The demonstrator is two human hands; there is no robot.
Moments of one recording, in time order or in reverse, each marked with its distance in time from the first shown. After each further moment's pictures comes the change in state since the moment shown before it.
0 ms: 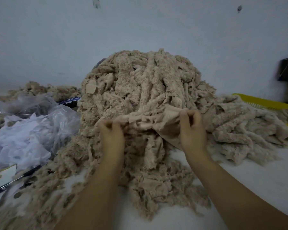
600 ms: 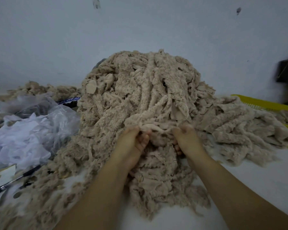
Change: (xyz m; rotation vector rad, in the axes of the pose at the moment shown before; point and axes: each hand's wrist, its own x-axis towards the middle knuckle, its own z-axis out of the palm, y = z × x) left_hand -0.018 -0.002 0.018 -0.431 -0.367 -0.487; right_hand 0.010 0.027 -0.003 -0.187 -0.223 0.502
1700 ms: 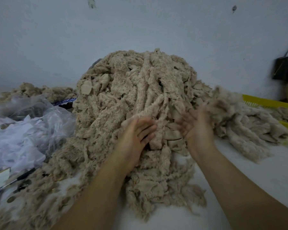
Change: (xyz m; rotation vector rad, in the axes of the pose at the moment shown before) left_hand -0.006 -0.003 0.001 0.306 -0.312 0.137; right_hand -0.006 -0.028 -0.023 0.855 0.079 -0.112
